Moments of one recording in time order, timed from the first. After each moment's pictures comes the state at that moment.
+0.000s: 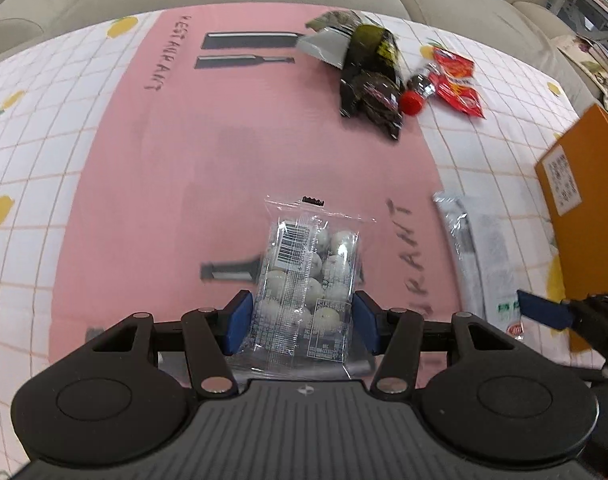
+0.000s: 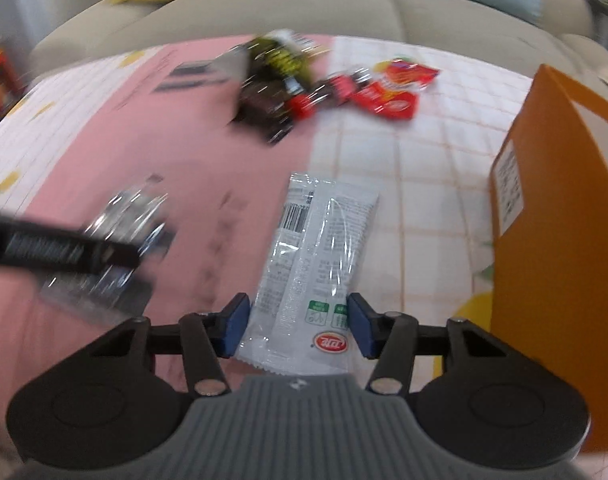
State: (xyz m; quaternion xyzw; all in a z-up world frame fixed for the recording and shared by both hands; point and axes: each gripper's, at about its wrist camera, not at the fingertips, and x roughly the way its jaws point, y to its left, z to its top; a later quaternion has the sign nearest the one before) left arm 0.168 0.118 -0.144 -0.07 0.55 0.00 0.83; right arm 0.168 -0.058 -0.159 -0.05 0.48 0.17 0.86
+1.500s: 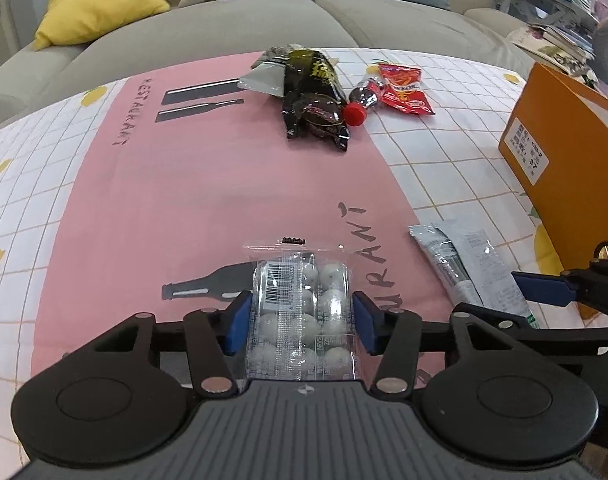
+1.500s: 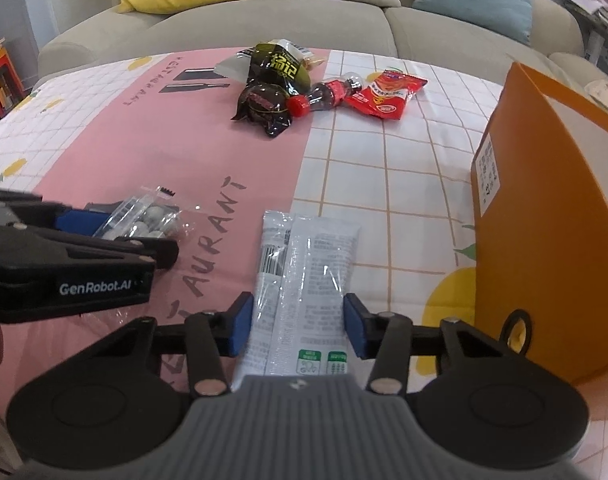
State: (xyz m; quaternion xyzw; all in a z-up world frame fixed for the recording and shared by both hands) left arm 0.144 0.086 -0.154 0.00 0.46 -0.03 0.89; right arm 0.144 -0.063 -0.160 -0.06 0.45 0.15 0.88
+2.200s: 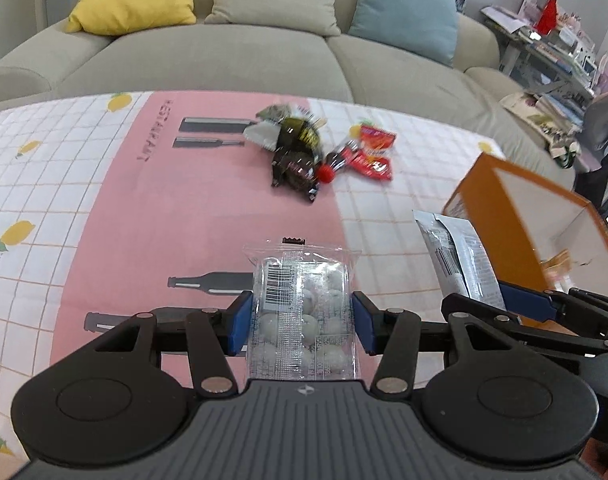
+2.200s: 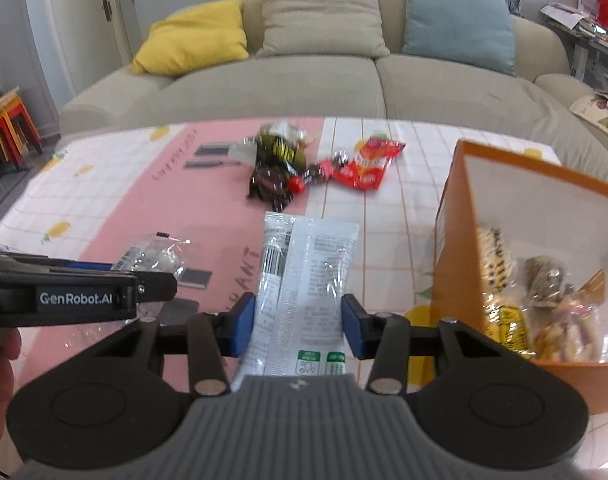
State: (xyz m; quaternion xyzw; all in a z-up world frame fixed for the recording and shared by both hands) left arm 0.102 0.078 -0.066 -0.09 0.43 -0.03 0.90; right arm 0.107 -0.095 -0.077 -0.01 0.39 0.17 0.91
